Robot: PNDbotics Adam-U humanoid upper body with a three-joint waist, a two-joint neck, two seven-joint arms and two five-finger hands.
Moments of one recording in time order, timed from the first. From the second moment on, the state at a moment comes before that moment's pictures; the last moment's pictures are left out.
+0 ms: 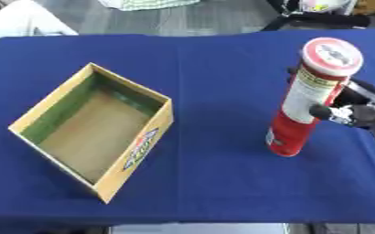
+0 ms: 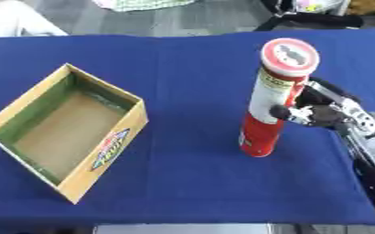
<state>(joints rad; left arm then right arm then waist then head) -0.05 0.39 0.12 -1.75 0.37 -0.01 0.25 -0.21 -0.60 -0.02 -1.56 -0.33 -0.17 0.55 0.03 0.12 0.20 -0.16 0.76</state>
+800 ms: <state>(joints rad) -0.05 0.38 0.12 -1.75 0.37 -0.01 0.25 -0.22 -0.58 -0.01 -1.55 -0.30 -0.15 0.53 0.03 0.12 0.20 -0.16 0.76</state>
